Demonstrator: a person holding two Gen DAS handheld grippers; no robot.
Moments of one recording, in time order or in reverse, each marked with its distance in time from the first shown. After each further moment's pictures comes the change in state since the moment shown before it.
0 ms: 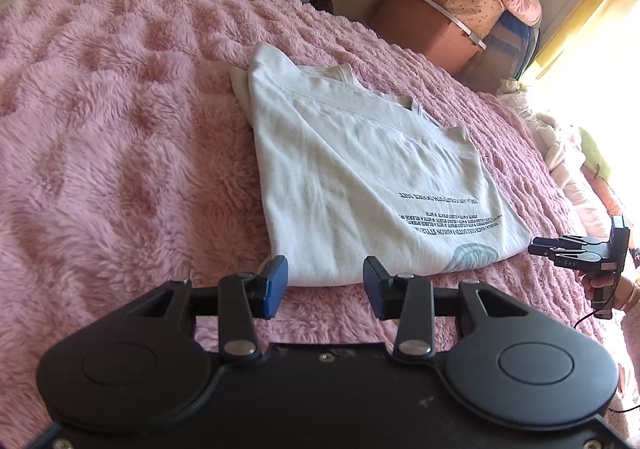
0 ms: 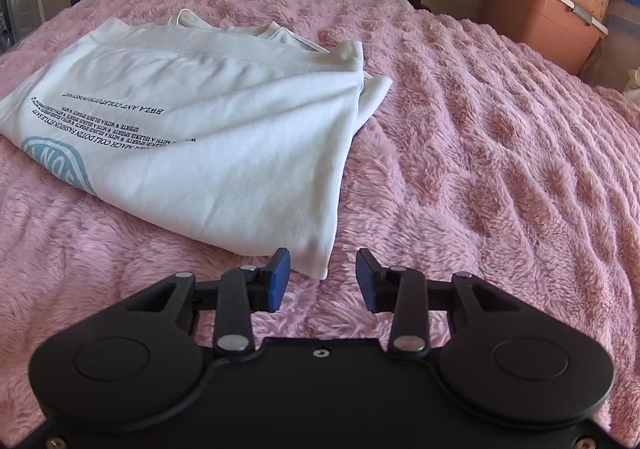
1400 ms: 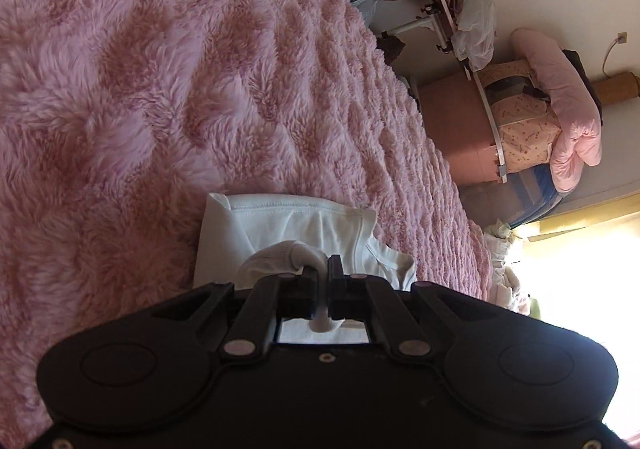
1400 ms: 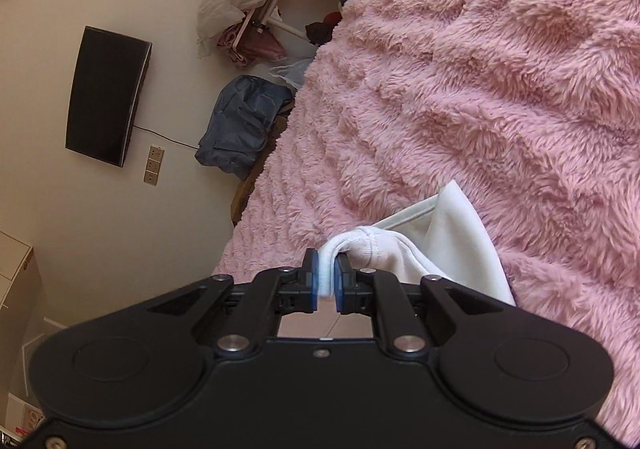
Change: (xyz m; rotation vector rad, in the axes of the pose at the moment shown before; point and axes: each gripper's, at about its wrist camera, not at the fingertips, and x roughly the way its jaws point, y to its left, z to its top) left arm 0.119 0.073 0.194 -0.591 0.004 -0.140; right arm 0.103 -0.094 0.110 1.185 -0.248 0.495
